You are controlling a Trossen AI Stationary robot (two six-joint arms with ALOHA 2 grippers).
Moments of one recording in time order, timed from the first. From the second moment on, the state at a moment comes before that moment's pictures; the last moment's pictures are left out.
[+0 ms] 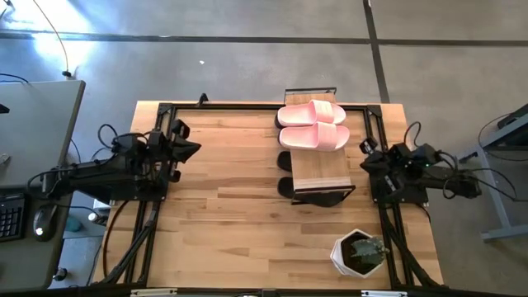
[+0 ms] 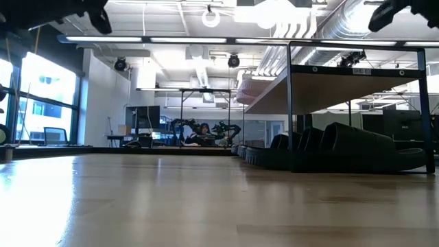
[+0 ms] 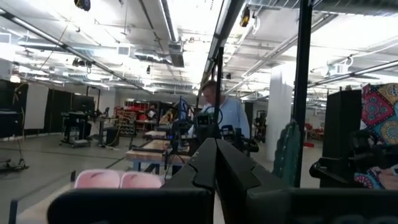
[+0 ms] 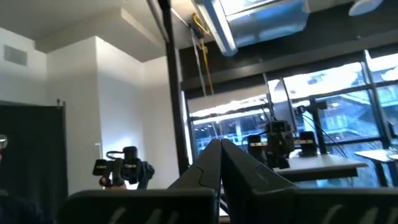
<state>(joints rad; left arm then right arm) 0.39 0.39 0.23 0.55 0.25 -0.19 -0.10 0.01 0.14 0.41 -0.32 0.31</state>
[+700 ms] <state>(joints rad) 0.39 0.28 0.05 0.60 0.23 -0.20 -0.10 0.01 0.07 0.25 -0.22 0.26</state>
